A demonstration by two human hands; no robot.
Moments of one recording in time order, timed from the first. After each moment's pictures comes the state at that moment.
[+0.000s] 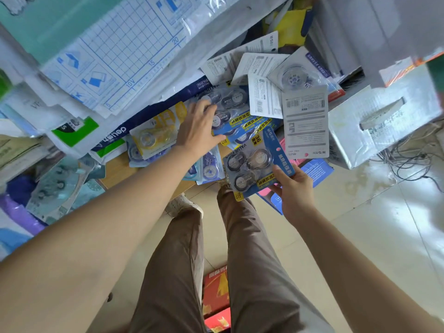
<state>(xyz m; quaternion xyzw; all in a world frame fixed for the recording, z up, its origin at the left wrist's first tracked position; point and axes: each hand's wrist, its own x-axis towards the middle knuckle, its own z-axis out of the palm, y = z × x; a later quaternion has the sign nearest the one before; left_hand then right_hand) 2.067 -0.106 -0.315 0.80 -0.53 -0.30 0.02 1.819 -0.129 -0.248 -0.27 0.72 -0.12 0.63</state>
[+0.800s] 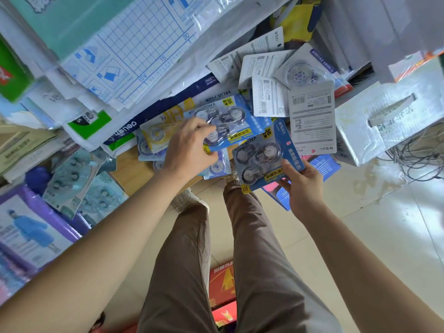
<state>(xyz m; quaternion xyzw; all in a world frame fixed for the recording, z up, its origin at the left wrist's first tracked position) 2.067 -0.045 -0.265 0.80 -0.52 -0.26 0.12 1.816 -0.129 -0.240 -0.27 0.70 -0.15 0.64</state>
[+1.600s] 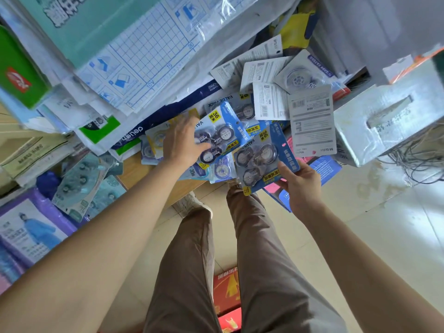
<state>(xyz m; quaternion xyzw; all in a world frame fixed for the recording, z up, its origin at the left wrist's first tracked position) 2.089 -0.055 -0.281 0.85 -0.41 -0.32 0.02 1.821 -0.124 -0.236 -0.30 0.68 -0.14 0.65</state>
